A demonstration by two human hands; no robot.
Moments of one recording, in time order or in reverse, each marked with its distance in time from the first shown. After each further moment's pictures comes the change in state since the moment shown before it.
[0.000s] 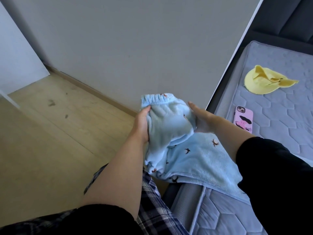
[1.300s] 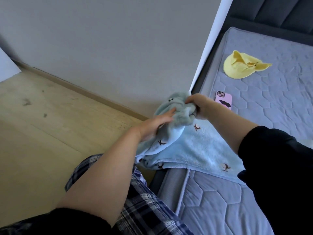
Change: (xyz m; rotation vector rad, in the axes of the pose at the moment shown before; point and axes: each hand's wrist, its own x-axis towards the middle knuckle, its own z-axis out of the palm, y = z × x) left_hand -0.020 -0.038 0.040 0.620 -0.662 -0.190; right_hand -0.045 0.000 -0.024 0.122 0.298 -0.025
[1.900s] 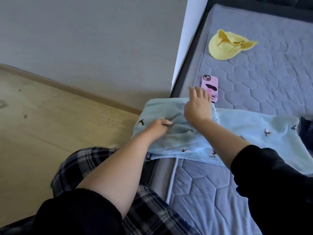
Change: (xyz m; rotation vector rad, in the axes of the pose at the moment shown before) left_hand 0.070 -0.065 0.041 0.464 0.339 -0.188; right_hand 0.003 0.082 -0.043 -1.202 0.759 -0.673
